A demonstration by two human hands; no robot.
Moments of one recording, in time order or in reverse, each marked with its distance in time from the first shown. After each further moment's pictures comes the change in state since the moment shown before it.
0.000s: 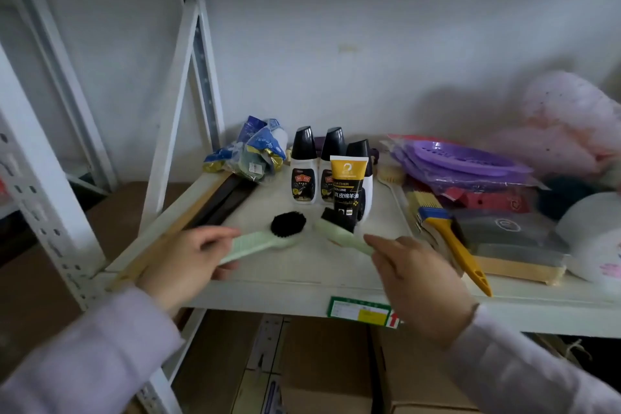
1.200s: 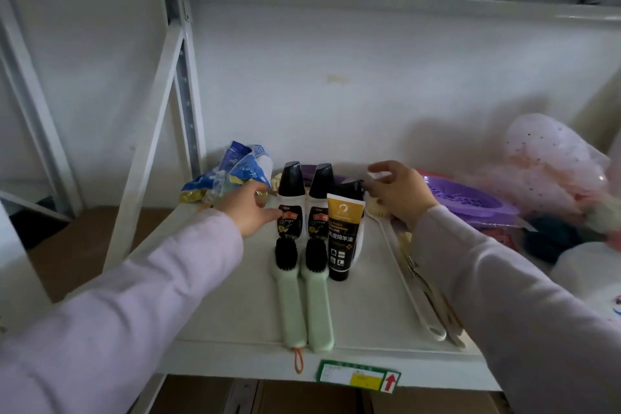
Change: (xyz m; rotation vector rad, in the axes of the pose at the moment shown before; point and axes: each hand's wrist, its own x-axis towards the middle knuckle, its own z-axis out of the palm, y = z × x) left_hand 0.151 0.062 0.027 0.277 -0.026 0.124; right_hand 0.171 0.042 -0.031 0.501 0.155 0.298
